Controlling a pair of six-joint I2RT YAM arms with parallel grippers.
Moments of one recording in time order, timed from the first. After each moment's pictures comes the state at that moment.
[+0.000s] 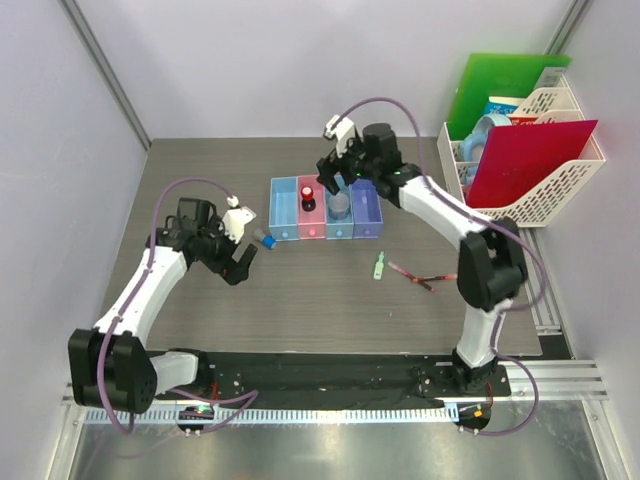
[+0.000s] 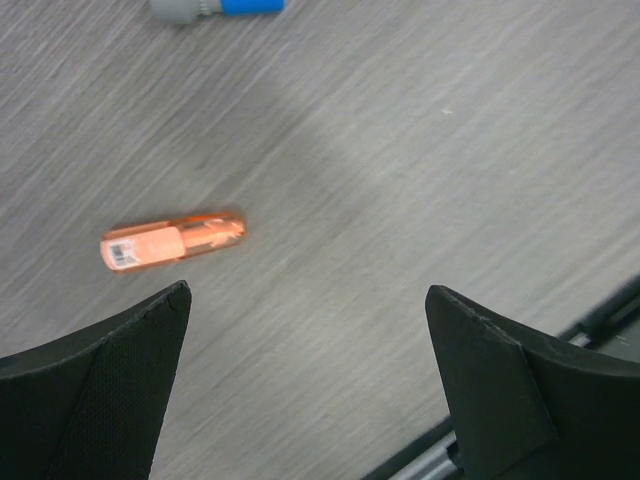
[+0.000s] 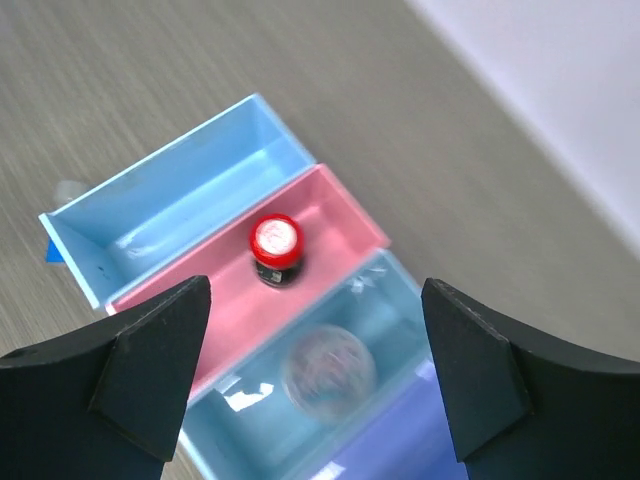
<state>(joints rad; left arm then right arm) -0.11 1.19 0.91 -0.78 0.39 0.51 0.47 1.95 1.56 -0.02 -0.37 -0.27</state>
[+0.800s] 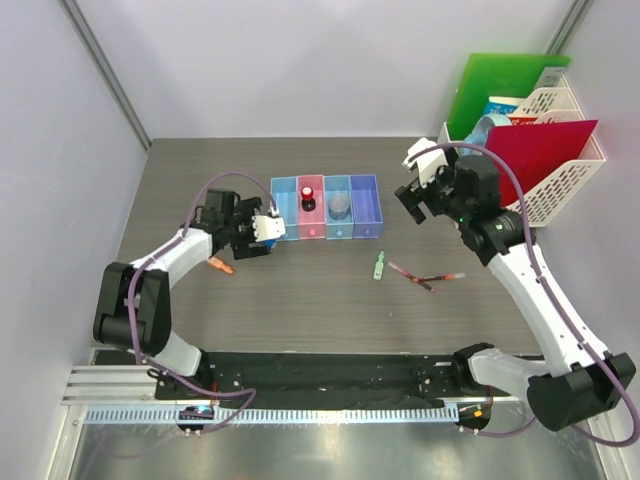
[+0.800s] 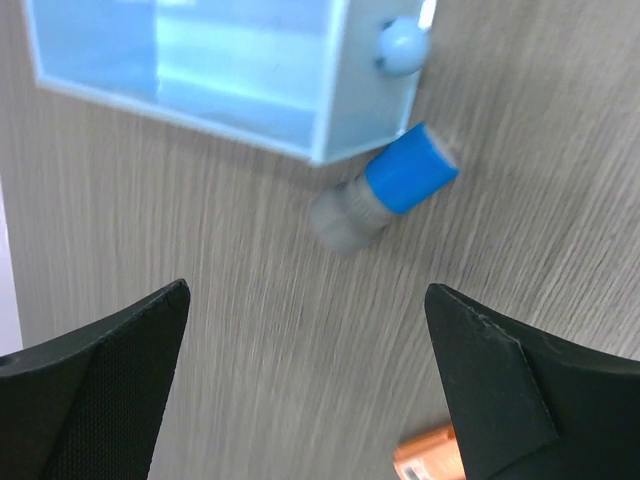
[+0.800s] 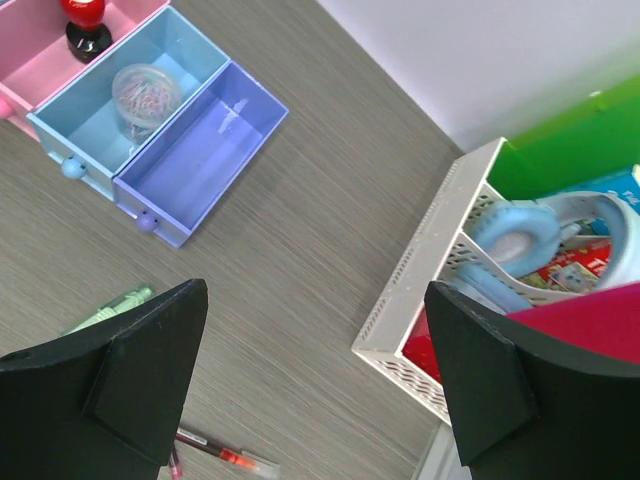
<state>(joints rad) -0.21 1.51 0.89 -0.21 0.31 1.17 0.32 1.14 1.18 -0.45 -0.06 -0.52</state>
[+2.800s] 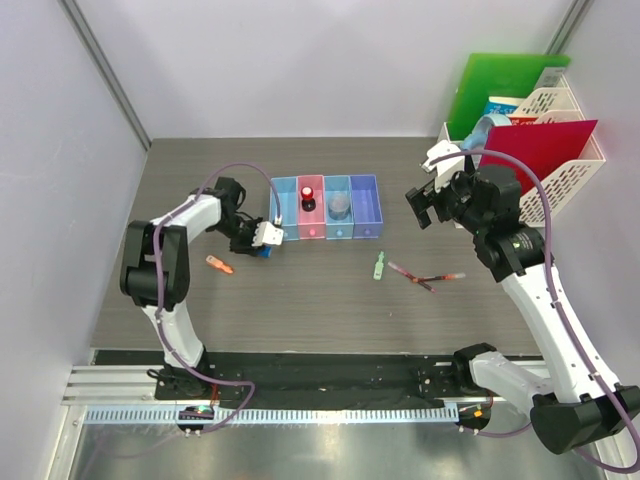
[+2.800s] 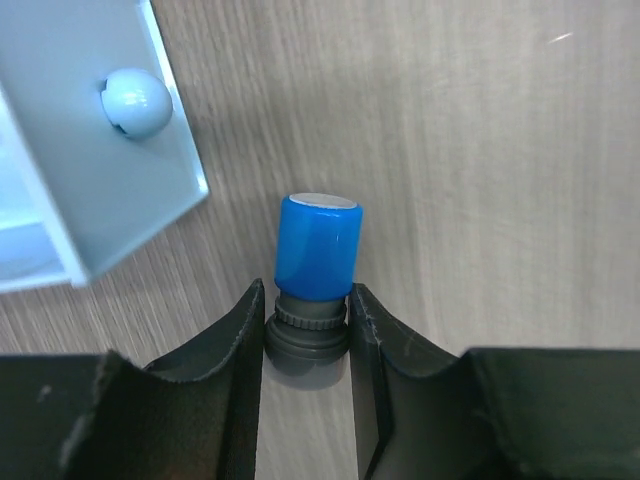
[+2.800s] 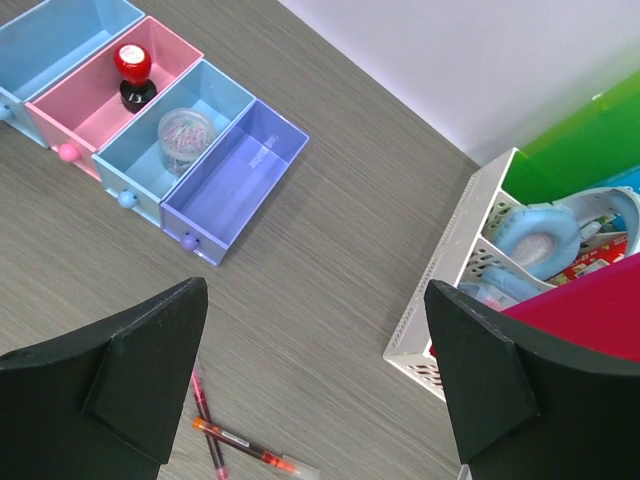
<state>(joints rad) -0.16 1.87 1.24 -0.80 0.55 1.61 0.27 1.00 1.15 -0.45 -0.14 -0.42</state>
